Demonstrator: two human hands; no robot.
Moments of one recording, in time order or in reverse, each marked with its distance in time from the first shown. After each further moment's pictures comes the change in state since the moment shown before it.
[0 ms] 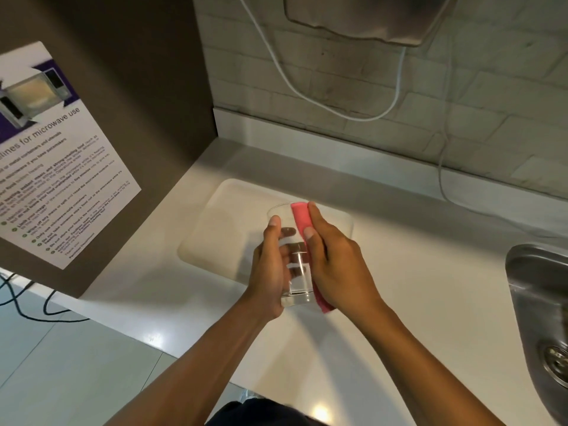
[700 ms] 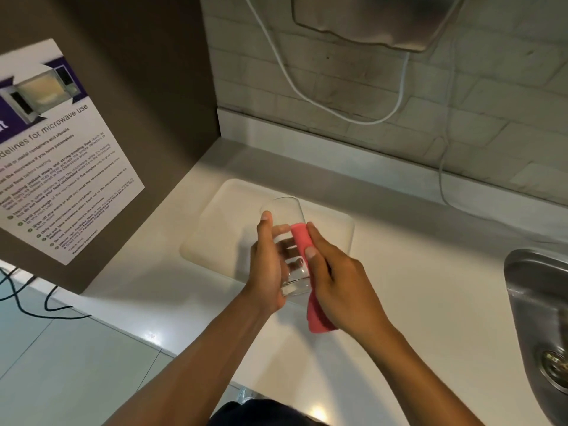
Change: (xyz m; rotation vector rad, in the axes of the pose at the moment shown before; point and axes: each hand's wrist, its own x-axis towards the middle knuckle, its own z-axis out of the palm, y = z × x) left_hand 0.002 0.005 -0.004 -0.058 0.091 -0.013; right_hand -0.025 0.004 0.006 -0.066 -0.047 0.026
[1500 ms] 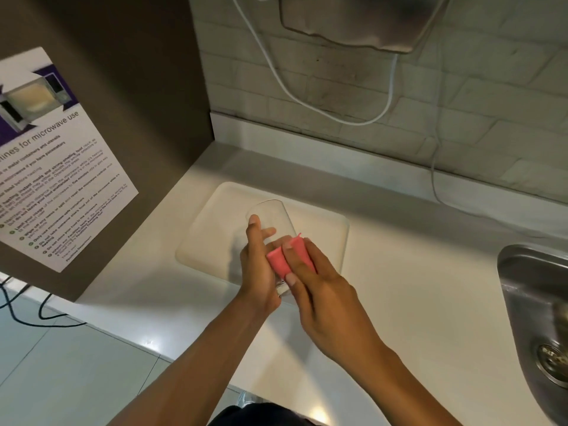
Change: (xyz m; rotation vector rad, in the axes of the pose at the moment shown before) left_hand -0.003 -0.001 0.000 -0.058 0.053 -0.004; right_hand -0.020 -0.002 0.006 -0.238 -0.059 -0.149
